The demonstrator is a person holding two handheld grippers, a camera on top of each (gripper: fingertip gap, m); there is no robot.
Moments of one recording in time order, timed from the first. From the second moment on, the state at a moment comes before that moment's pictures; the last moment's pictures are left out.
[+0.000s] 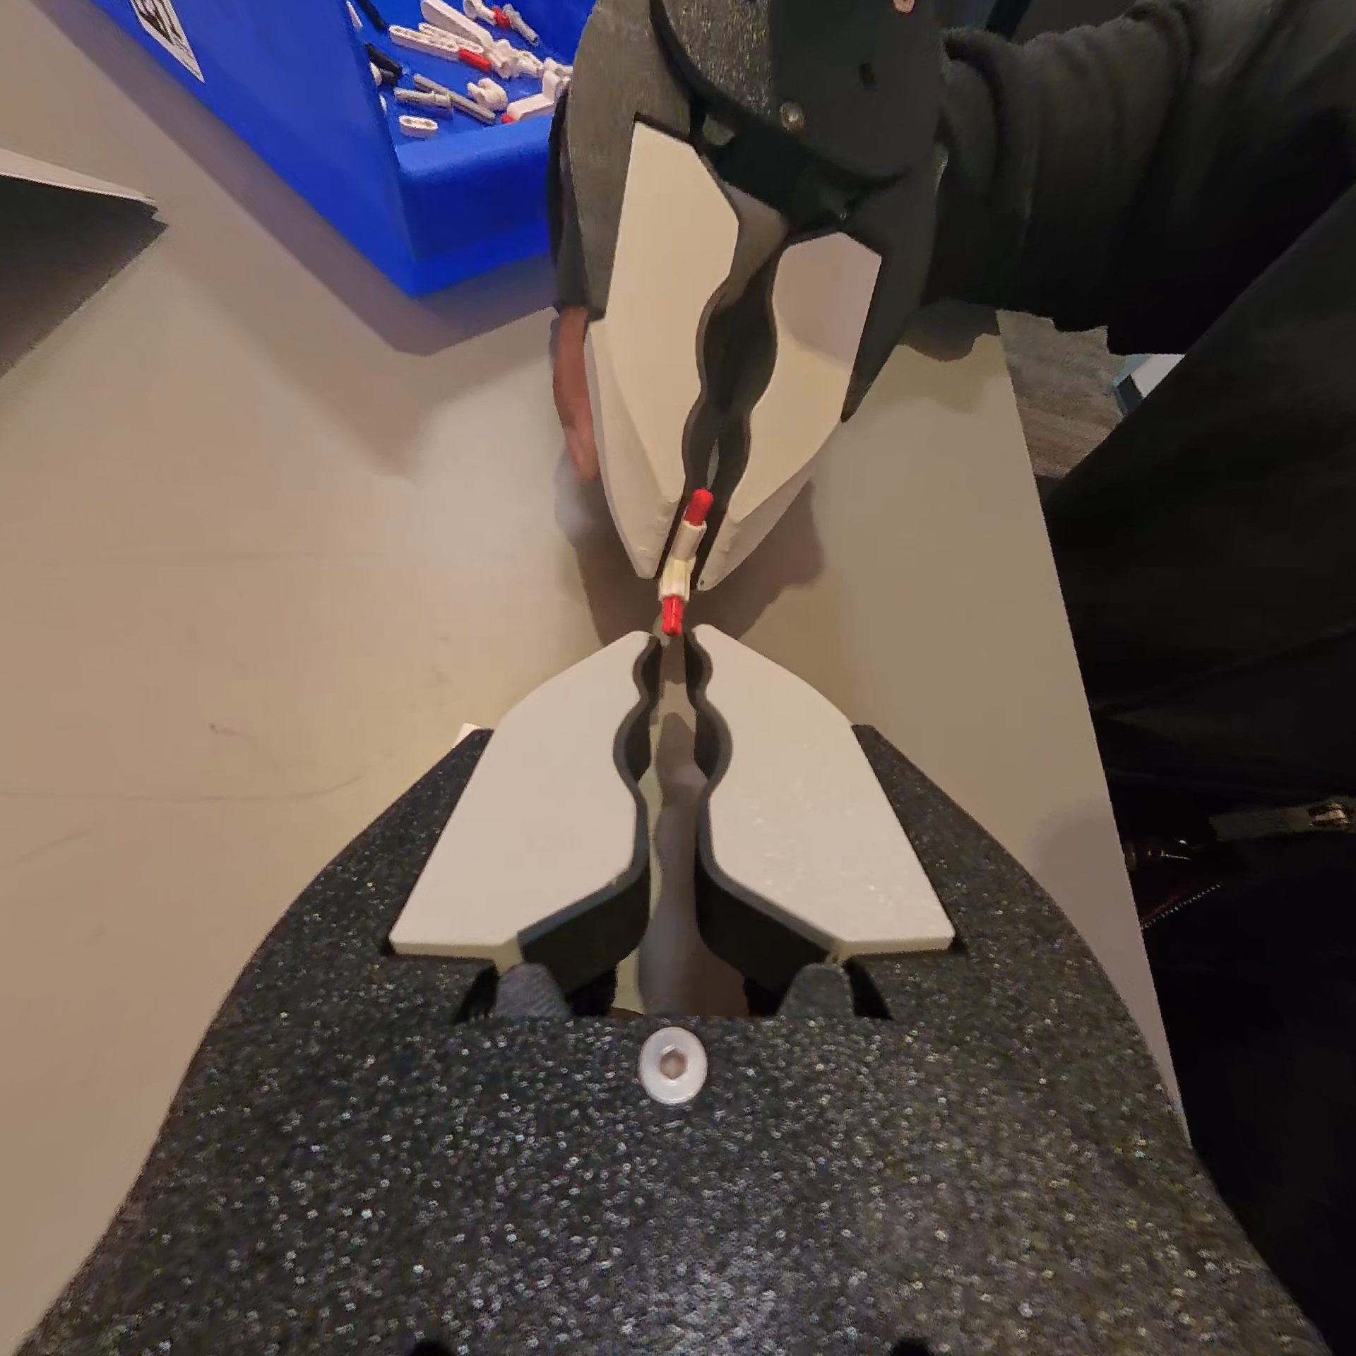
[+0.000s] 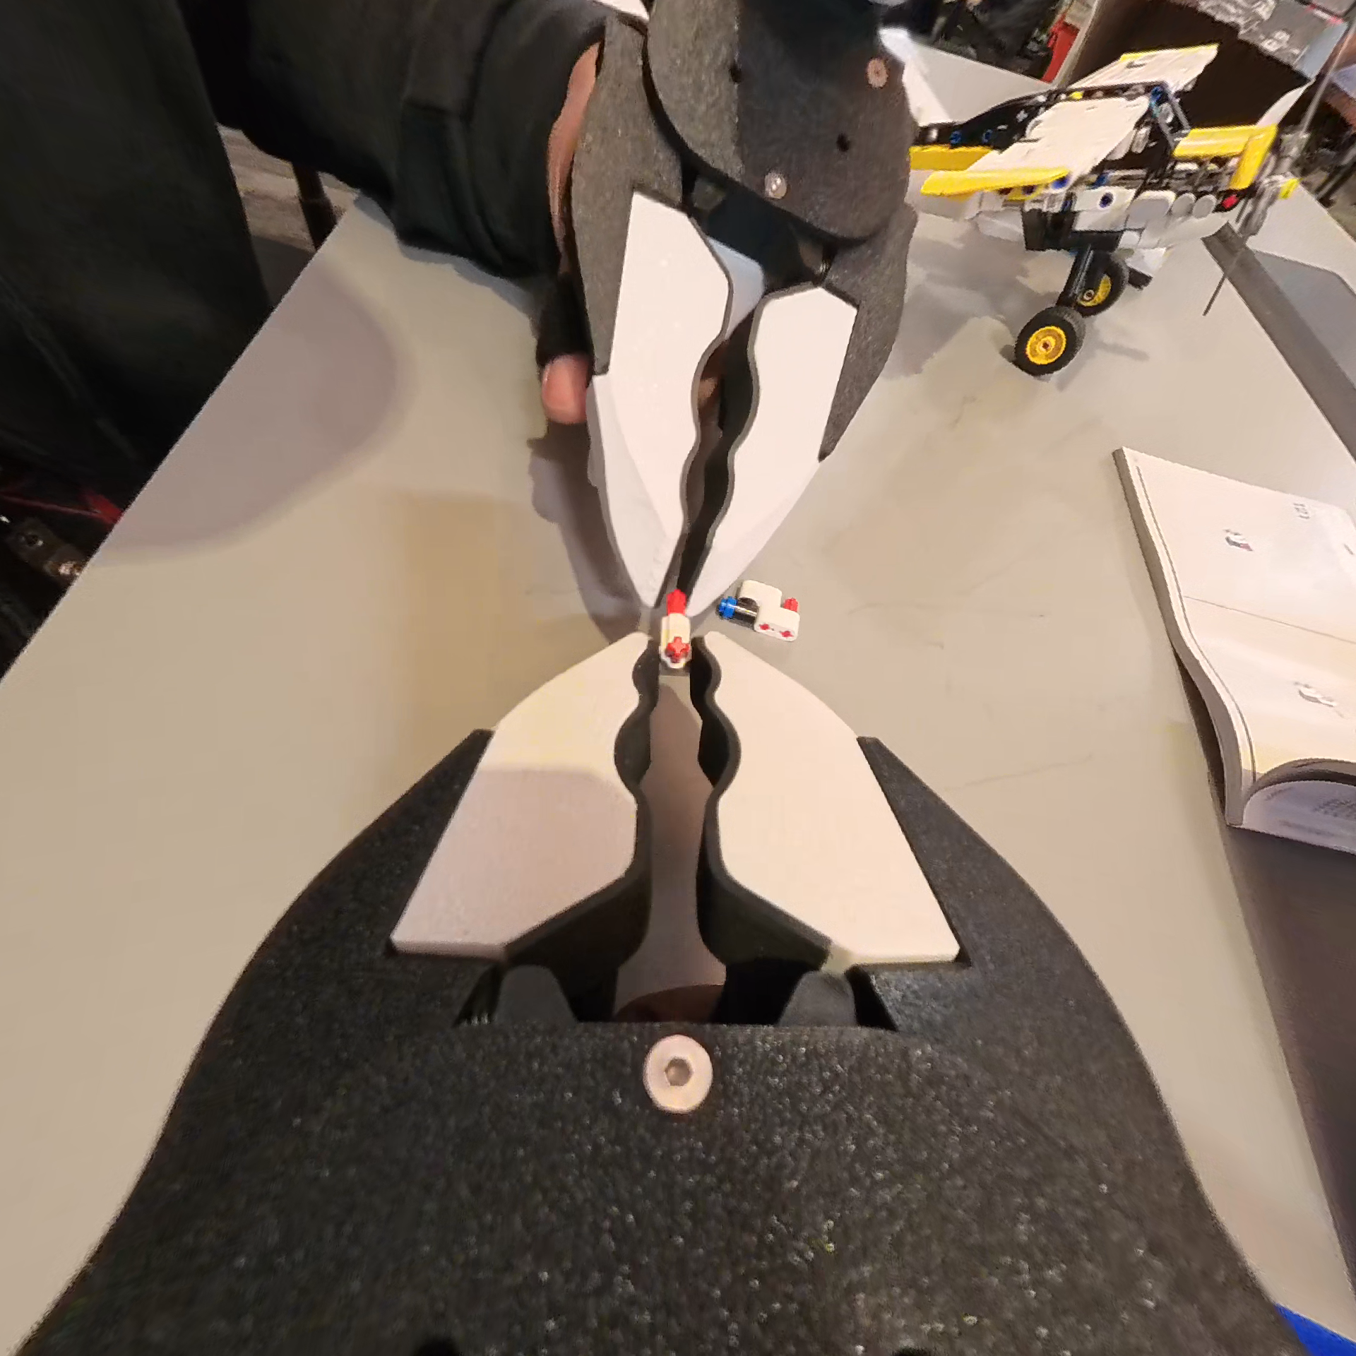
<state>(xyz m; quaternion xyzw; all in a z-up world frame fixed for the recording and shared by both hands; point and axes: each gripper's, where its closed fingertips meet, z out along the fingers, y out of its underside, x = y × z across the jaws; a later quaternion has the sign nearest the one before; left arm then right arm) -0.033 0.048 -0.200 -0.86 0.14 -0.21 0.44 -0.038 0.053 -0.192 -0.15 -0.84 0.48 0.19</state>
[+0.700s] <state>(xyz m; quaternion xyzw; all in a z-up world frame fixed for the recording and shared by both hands) -0.029 0.050 -0.191 -0.84 0.15 -0.21 0.48 -0.035 0.051 -0.186 -0.14 -0.84 0.50 0.18</state>
